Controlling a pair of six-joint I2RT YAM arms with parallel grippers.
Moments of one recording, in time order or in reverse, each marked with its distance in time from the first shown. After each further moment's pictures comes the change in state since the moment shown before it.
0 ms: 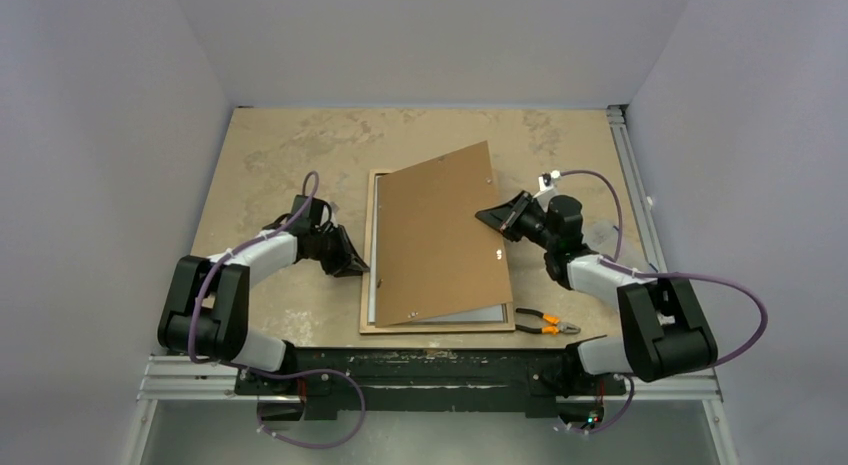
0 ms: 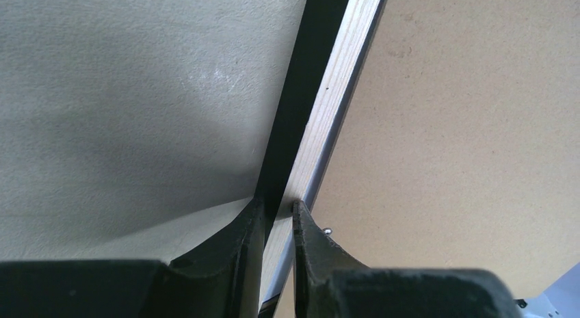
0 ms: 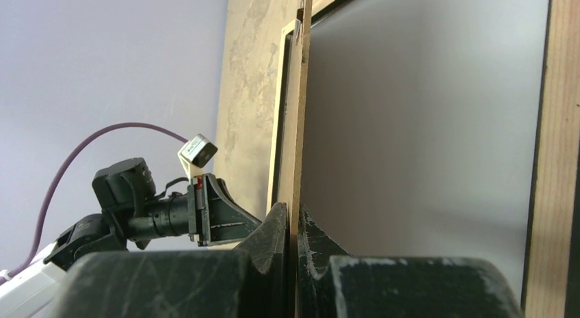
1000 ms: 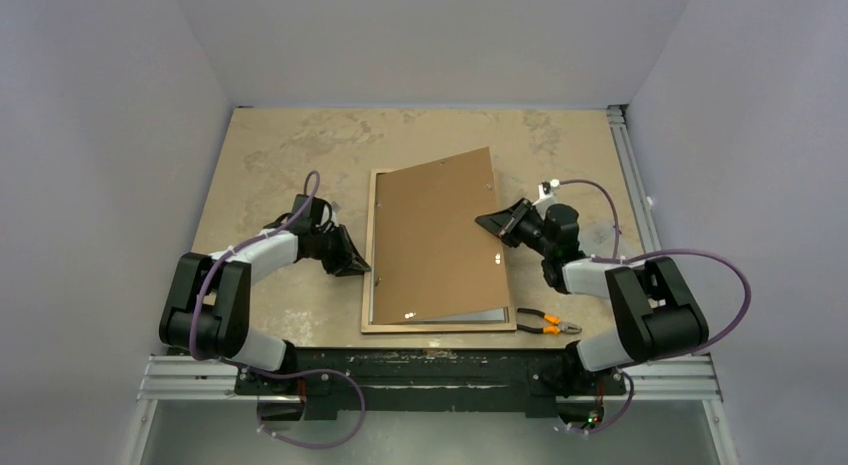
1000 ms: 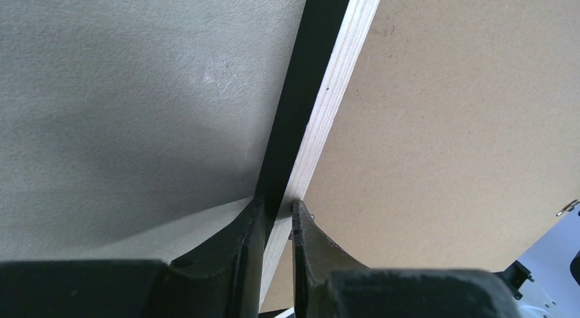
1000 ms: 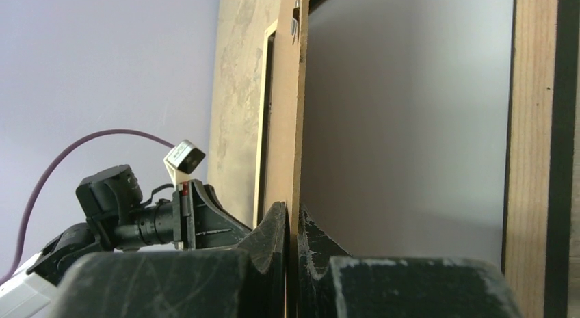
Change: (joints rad) left arm 0.000 0.021 0.006 0.015 0.024 0.000; right arm 0.006 0.102 -0.066 0.175 0.025 0.028
